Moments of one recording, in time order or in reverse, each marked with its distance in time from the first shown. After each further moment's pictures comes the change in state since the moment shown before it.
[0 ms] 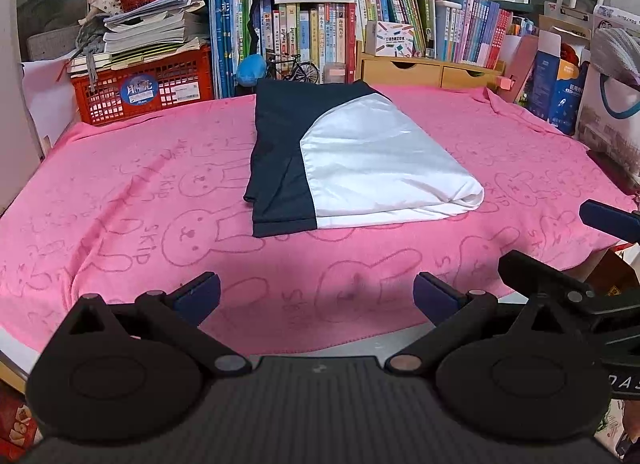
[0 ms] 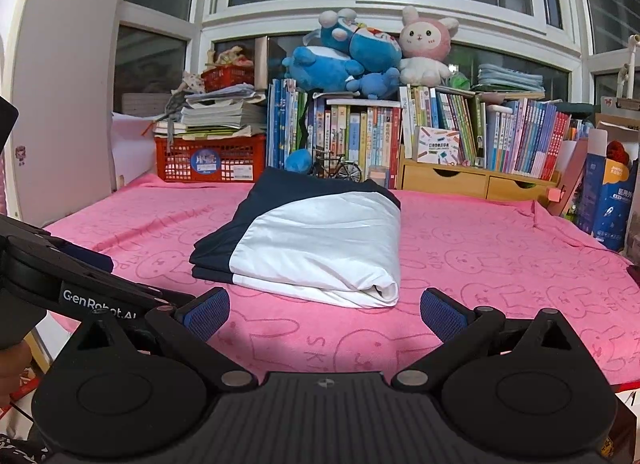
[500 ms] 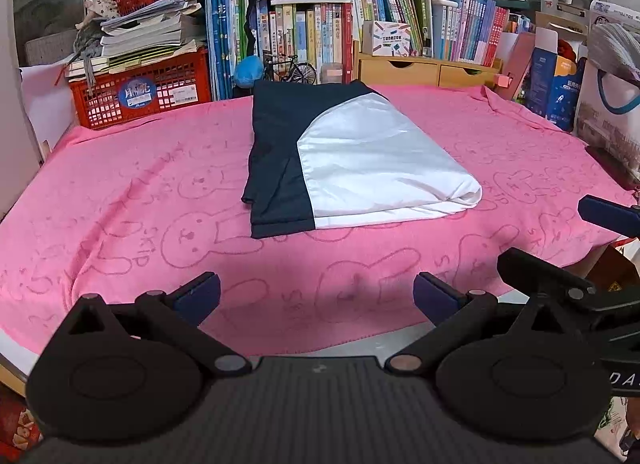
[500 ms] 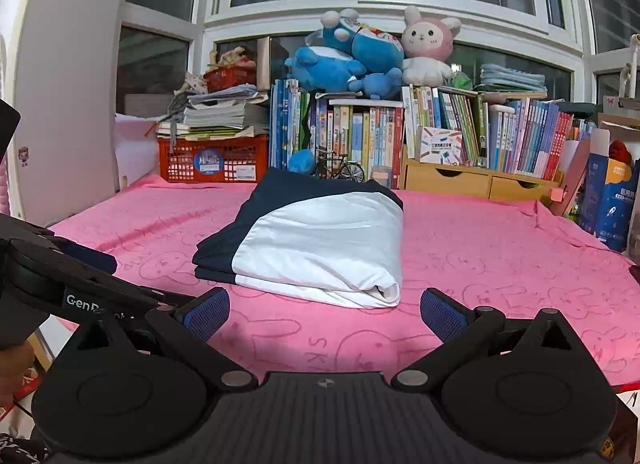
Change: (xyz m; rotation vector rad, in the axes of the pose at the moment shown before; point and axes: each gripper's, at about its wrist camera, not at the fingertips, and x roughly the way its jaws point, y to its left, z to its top) left arm -0.001 0.000 -0.002 0.013 -0.001 -0.003; right arm -0.001 -0.001 0.001 0.000 0.001 0.009
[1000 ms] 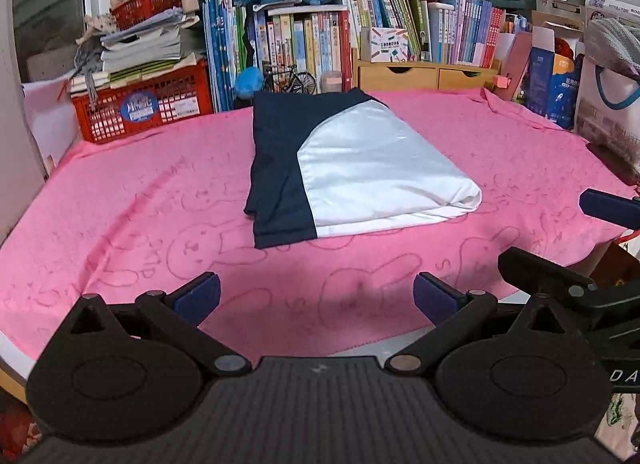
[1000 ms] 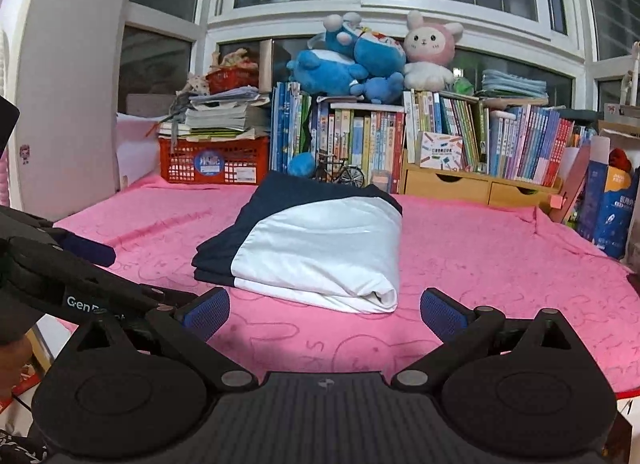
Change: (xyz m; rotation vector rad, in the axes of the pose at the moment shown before) left arm -0.002 -0.004 -0.001 0.028 -0.024 0.015; right arm -0.003 -0.002 0.002 -0.015 -0.006 0.003
